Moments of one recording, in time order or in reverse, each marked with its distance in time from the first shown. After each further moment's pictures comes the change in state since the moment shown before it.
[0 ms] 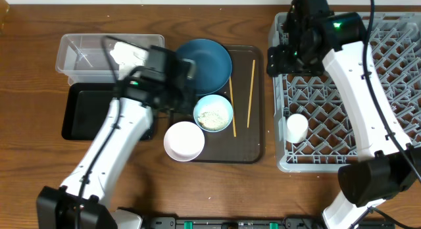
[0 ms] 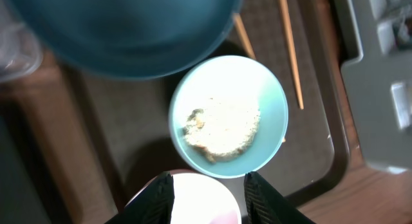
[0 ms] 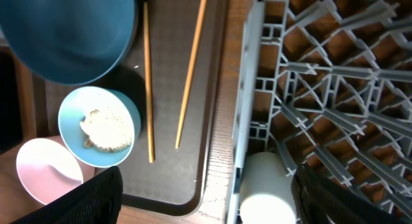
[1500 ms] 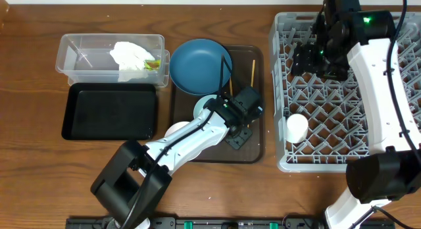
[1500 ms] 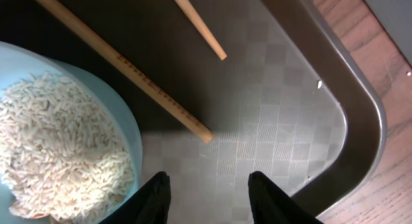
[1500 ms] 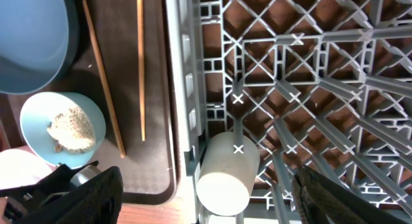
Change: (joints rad) left arm -0.452 0.307 0.003 0.102 -0.215 0.048; right arm -0.127 0.000 -0.003 -0.079 0.006 -0.014
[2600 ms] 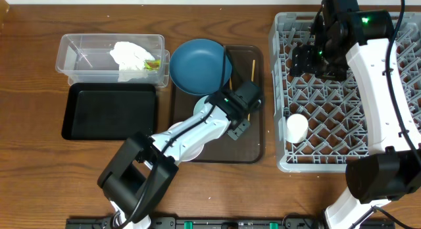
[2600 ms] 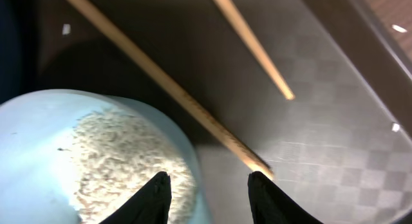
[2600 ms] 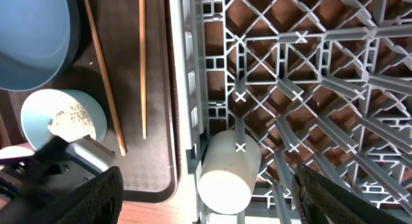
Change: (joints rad) left arm 0.035 0.059 0.039 0.049 -0.124 0.041; right arm 0.000 0.000 0.000 -0.005 -0.003 -0.001
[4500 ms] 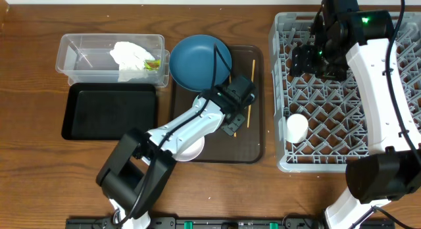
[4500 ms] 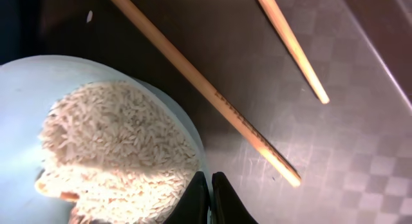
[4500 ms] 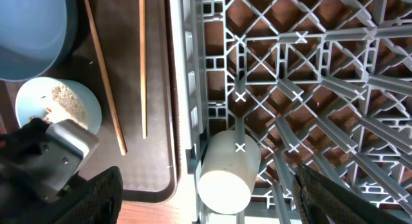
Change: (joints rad) left arm 0.051 0.000 0.000 -0.006 0.046 -0.006; right arm 0.000 0.000 0.000 0.000 0.000 -0.003
